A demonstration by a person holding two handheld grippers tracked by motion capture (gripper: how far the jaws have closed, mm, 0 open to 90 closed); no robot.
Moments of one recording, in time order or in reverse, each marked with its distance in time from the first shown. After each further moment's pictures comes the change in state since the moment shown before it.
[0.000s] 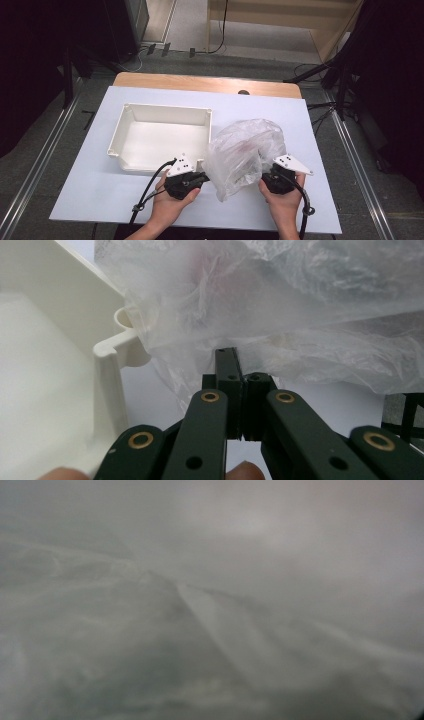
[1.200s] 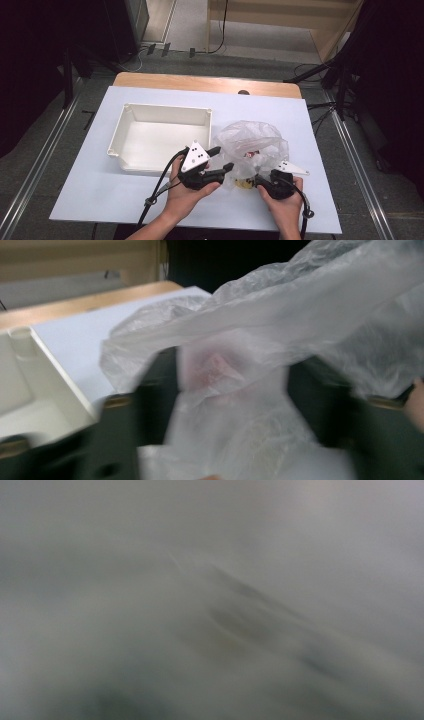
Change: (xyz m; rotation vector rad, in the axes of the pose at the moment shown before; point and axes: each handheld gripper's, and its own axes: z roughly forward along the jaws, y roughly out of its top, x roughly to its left) left arm -0.031 0.054 0.012 -0.120 0.096 0.066; right arm -0.015 -0.028 0.008 0.163 0.055 0.021
